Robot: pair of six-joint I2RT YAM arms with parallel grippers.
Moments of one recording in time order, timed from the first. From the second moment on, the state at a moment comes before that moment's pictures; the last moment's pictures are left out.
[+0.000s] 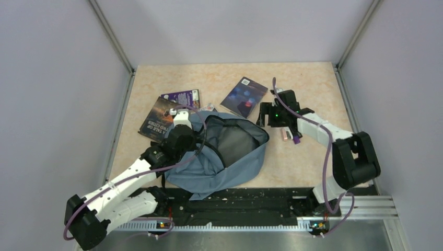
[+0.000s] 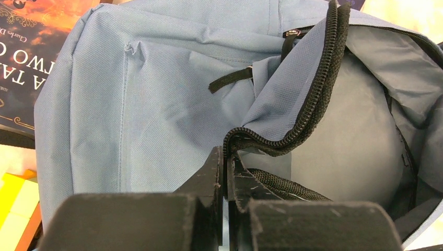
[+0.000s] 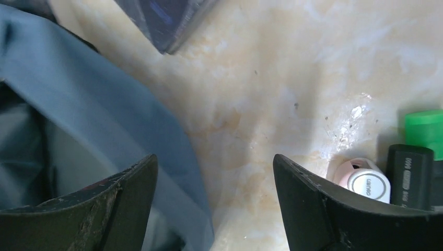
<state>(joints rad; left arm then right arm) -0.70 0.89 0.66 -0.38 -0.41 -0.53 0.37 1.59 0.97 -0.25 -0.14 0.32</state>
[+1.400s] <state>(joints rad) -0.55 0.79 0.81 -0.59 -0.37 -0.49 0.34 1.40 0.79 -0.28 -0.09 0.36</state>
